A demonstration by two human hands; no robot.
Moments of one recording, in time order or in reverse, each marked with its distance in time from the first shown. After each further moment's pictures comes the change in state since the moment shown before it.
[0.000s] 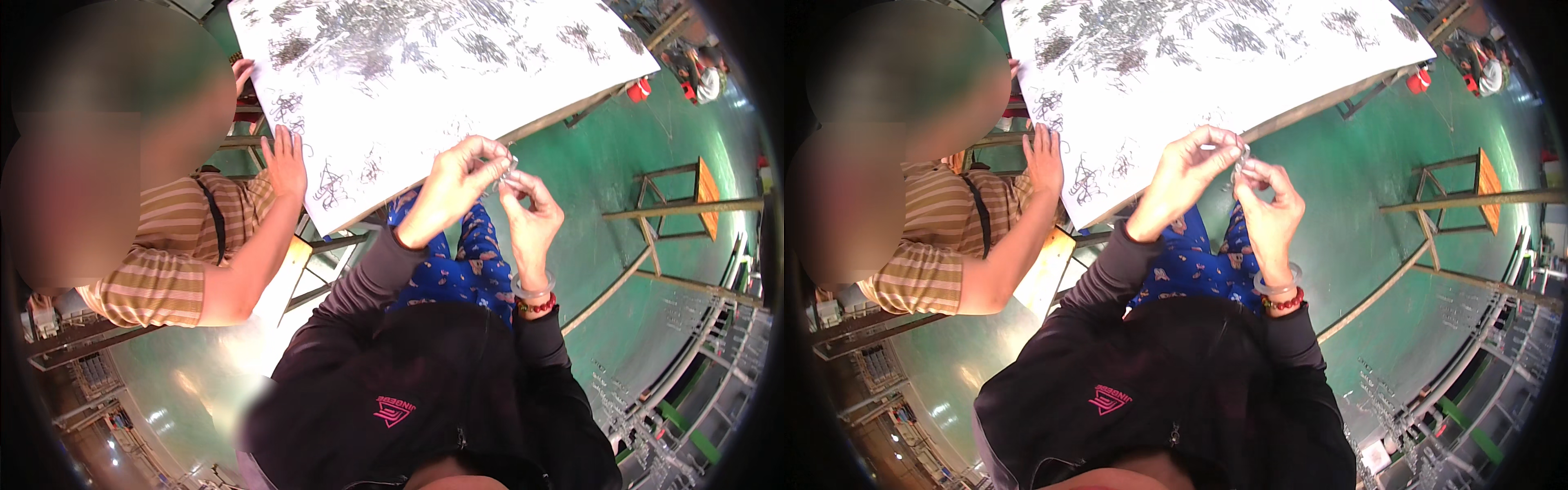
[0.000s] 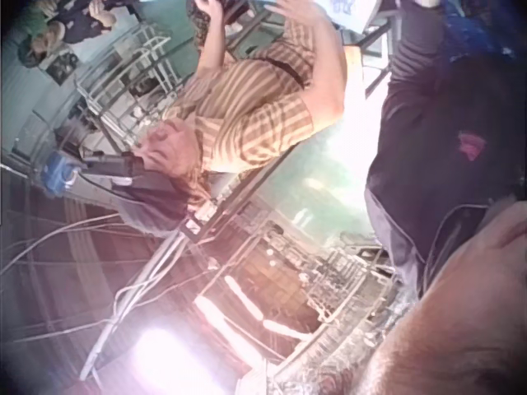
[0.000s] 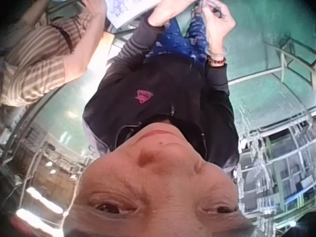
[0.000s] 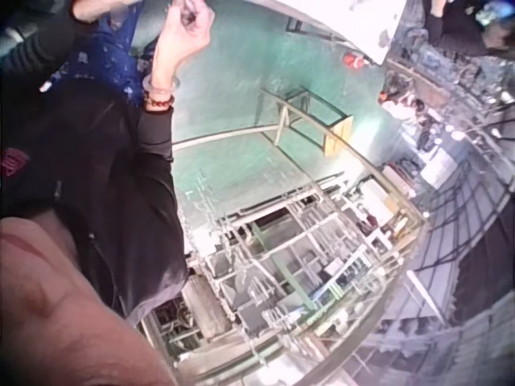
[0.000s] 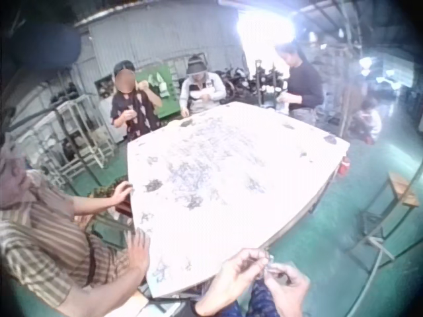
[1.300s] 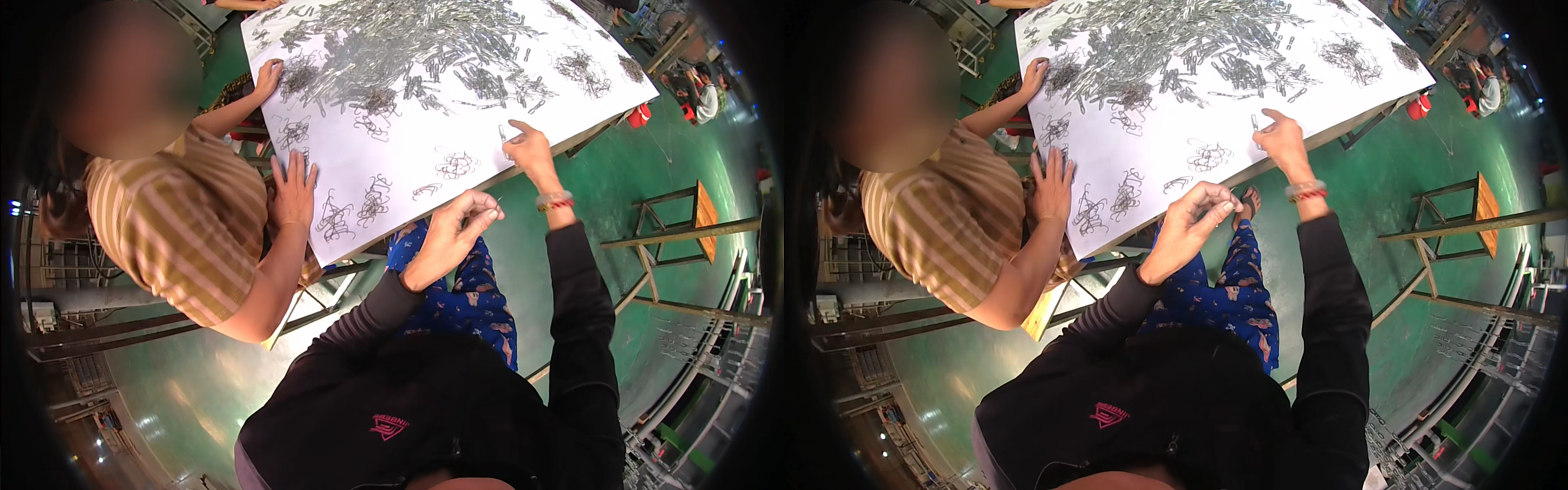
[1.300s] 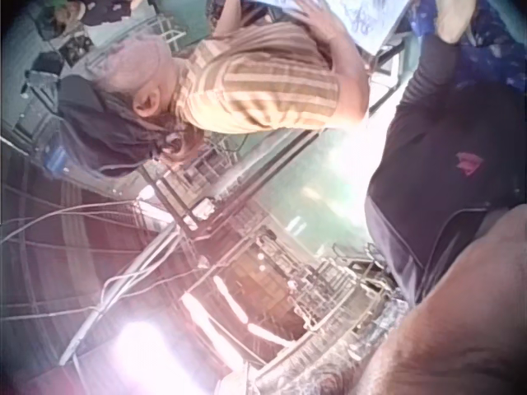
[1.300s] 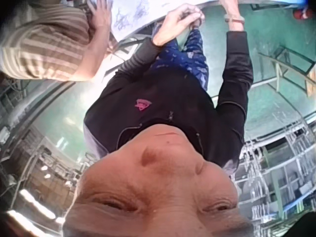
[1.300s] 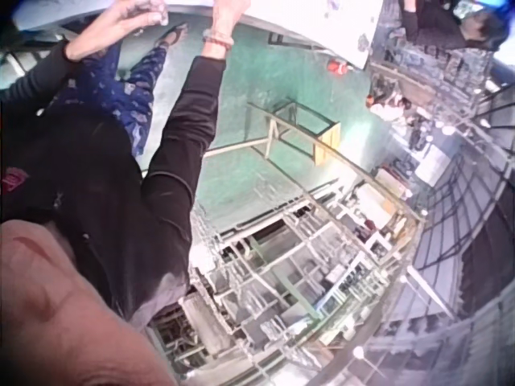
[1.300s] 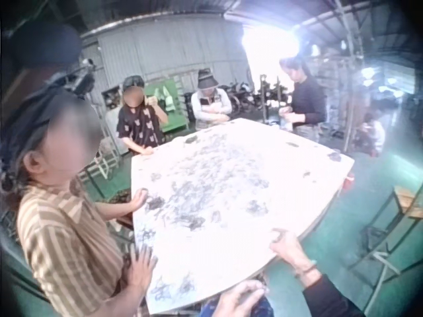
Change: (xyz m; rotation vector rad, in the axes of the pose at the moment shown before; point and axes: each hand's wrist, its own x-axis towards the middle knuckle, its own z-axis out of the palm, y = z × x) left_hand -0.029 -0.002 0.024 0.016 0.006 0.112; right_hand 0.159 0.050 -0.007 -0.430 -0.400 0.079
